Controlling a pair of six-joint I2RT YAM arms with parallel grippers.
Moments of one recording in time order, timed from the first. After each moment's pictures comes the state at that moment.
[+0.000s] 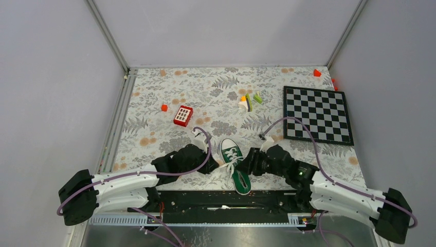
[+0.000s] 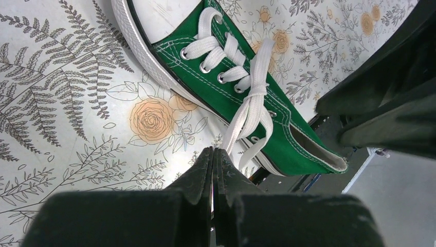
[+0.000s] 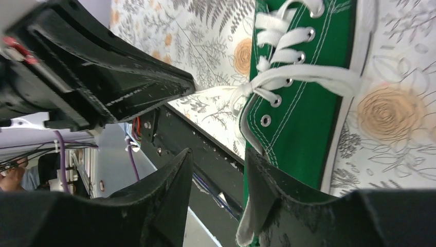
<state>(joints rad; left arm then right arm) -1.03 0.98 0.41 -0.01 -0.04 -0.71 0.92 0.72 0.35 -0.14 -0.07 0.95</state>
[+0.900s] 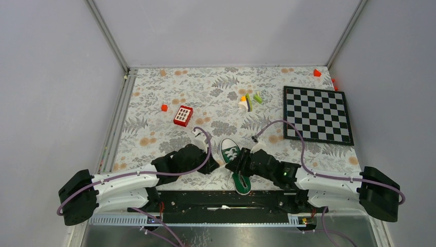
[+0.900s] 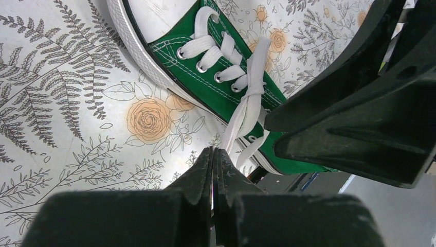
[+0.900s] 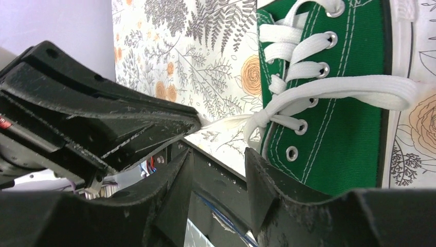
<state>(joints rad) -1.03 0.98 0.41 0.00 -0.04 -0.71 1.12 1.02 0.36 0.13 0.16 1.19</state>
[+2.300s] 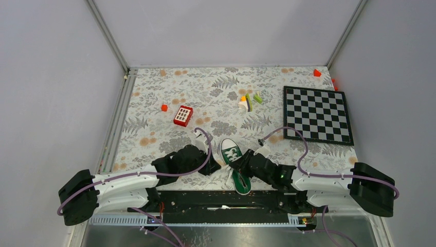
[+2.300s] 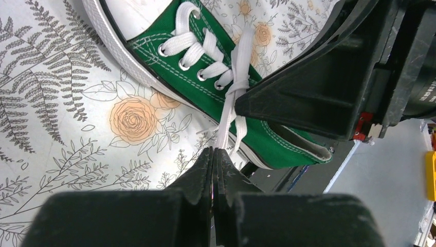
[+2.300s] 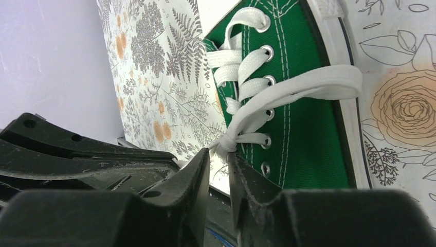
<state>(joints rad) -1.03 0.98 0.39 0.05 0.02 -0.71 1.15 1.10 0.31 0.20 0.33 1.41</state>
